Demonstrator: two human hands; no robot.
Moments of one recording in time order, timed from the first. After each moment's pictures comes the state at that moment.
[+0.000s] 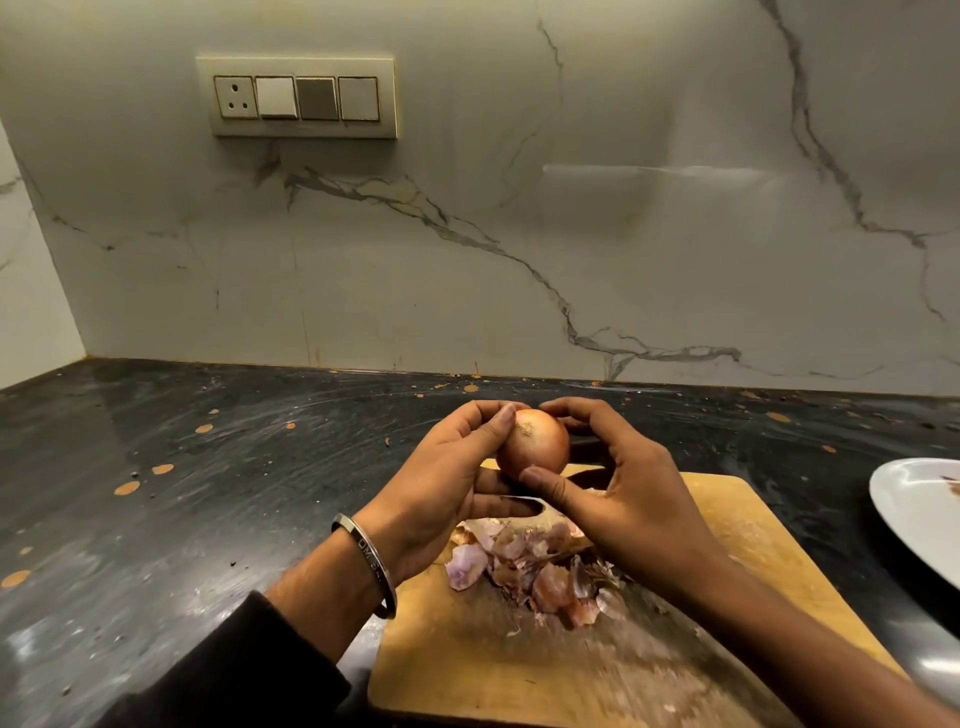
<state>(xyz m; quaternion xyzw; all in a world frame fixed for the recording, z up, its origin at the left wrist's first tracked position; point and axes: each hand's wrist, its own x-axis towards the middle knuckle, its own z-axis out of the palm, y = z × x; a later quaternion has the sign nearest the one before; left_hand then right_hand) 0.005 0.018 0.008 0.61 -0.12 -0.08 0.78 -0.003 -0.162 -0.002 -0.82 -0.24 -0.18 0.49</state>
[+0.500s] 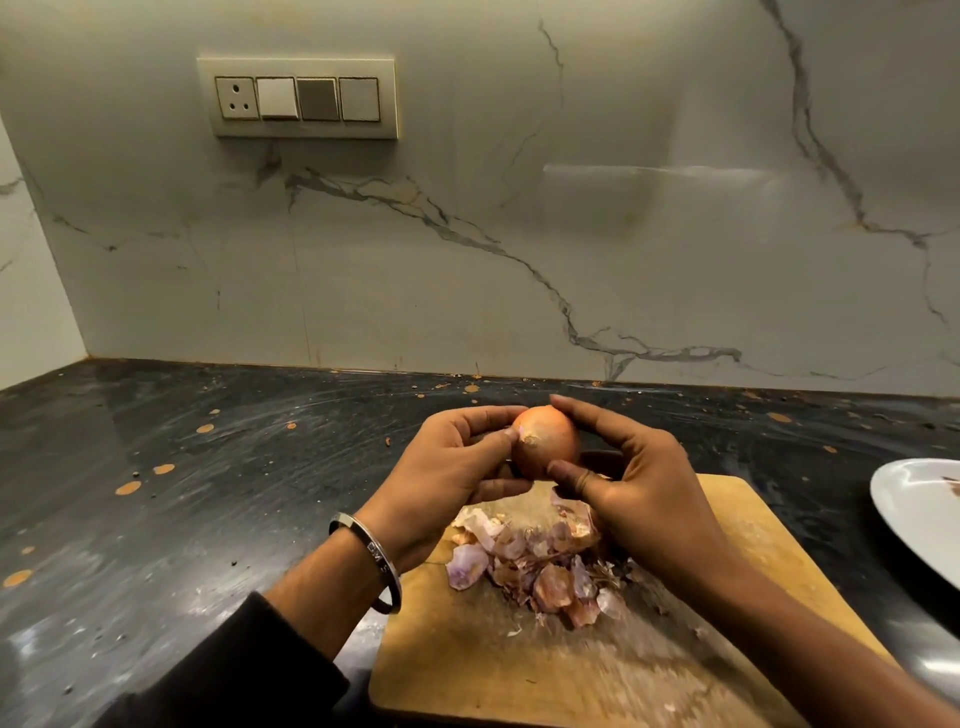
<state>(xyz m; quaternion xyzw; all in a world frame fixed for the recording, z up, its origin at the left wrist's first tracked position) 0.009 0.020 0.009 0.64 -0.14 -0.05 0.76 0.004 -0.169 -0.004 -0.79 -0.21 -0.17 0.55</state>
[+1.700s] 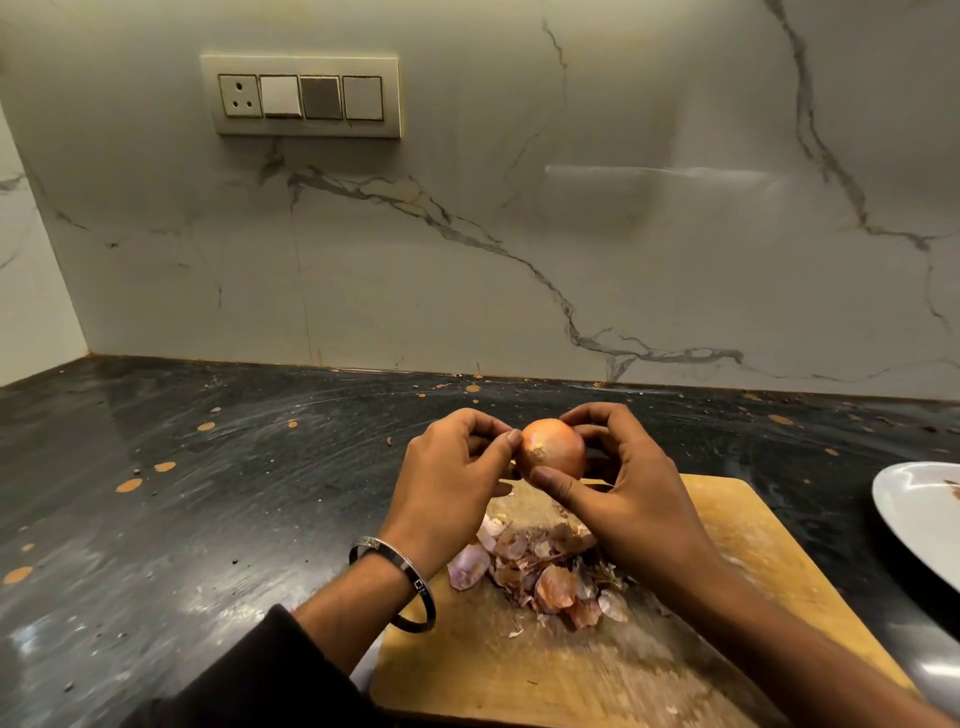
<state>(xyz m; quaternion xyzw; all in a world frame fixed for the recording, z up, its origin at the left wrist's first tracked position) 0.010 0.011 -0.005 0.79 -0.10 0.16 0.58 0.005 -0.163 -0.013 -0.81 -0.19 -0.19 0.52</state>
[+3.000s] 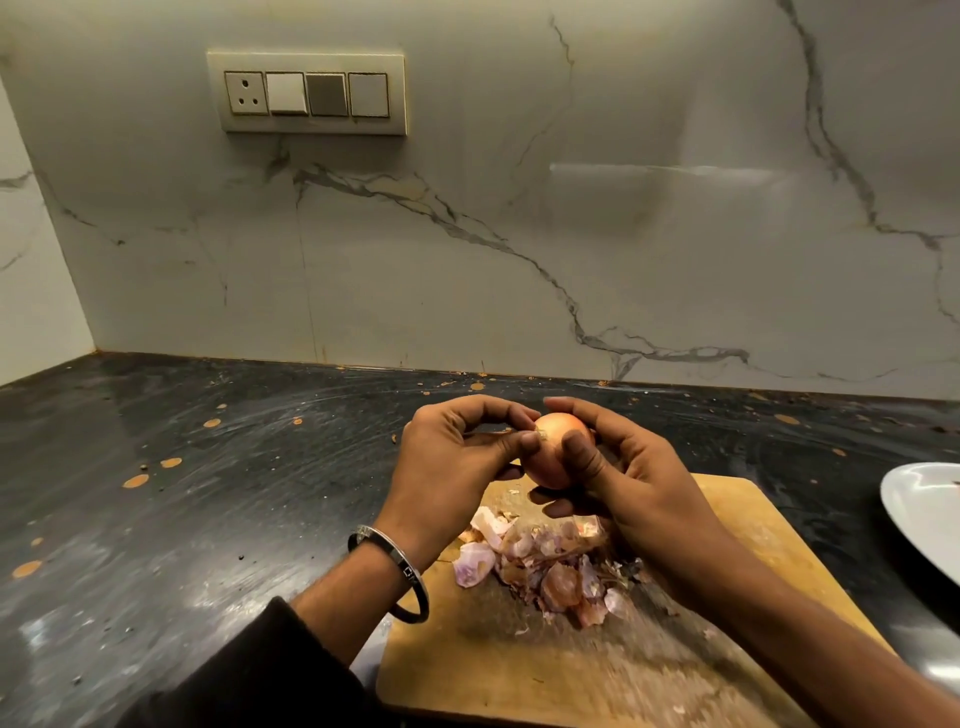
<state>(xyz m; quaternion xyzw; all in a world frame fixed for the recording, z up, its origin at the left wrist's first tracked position) 0.008 0.016 0.000 0.71 -0.18 0.17 0.66 0.007 -0.164 -0.009 -0.69 -0.22 -0.03 0.69</state>
